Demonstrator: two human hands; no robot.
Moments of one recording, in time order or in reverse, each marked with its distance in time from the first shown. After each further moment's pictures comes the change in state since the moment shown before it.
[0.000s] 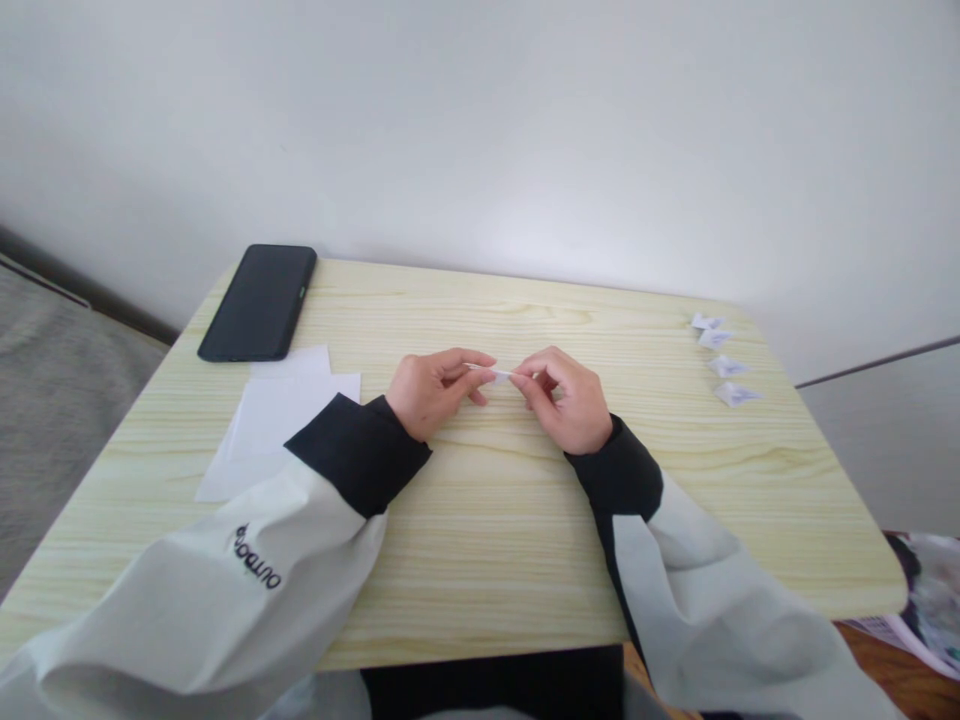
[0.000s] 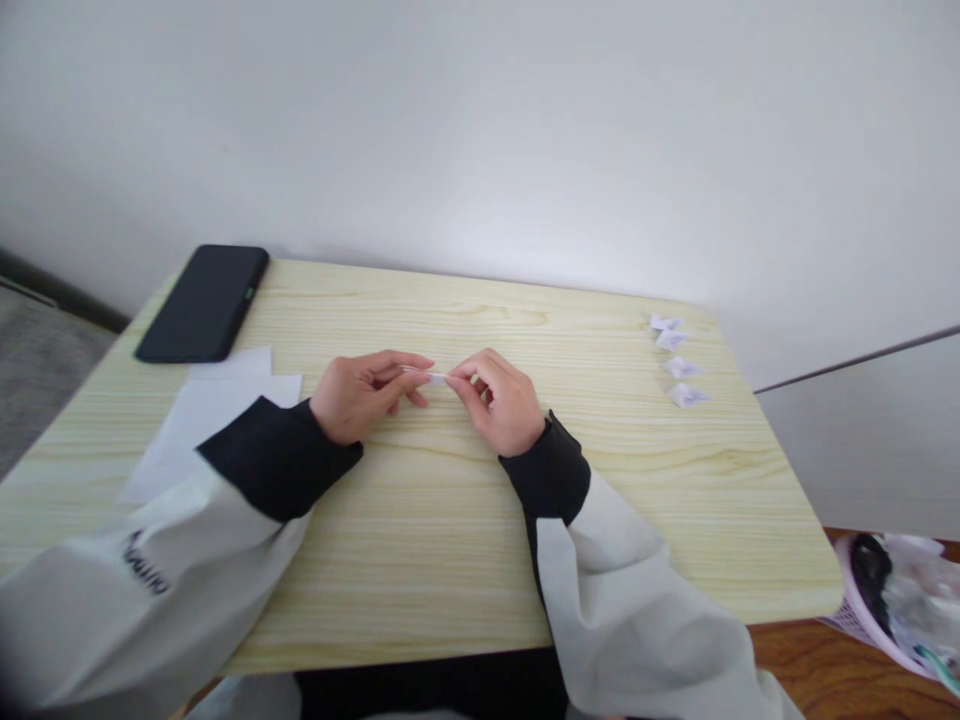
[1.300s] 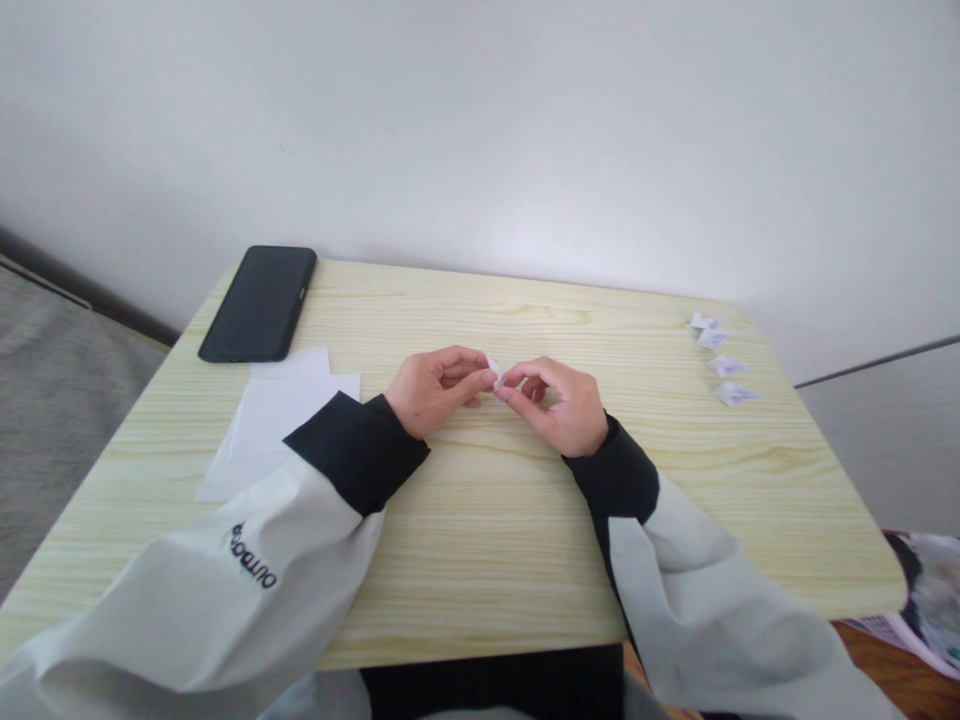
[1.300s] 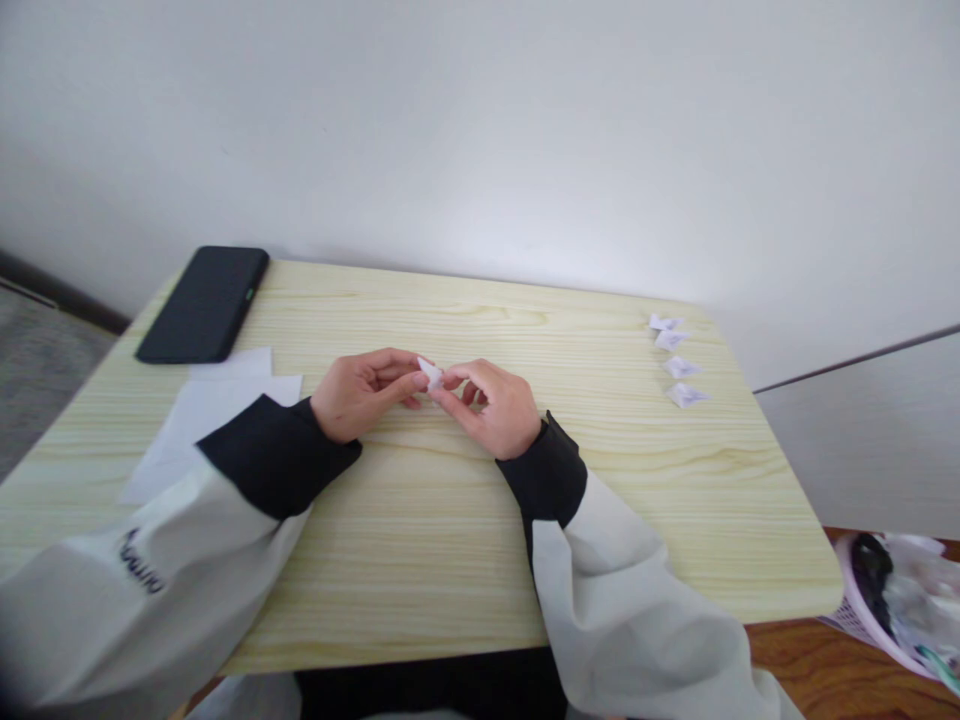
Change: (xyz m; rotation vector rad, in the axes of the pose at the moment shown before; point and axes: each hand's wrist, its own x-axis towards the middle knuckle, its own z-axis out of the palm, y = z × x) left_hand 0.002 0.001 0.002 -0.328 -0.062 -0.134; right_hand 0.000 -0.006 0.001 -0.009 -0.029 0.001
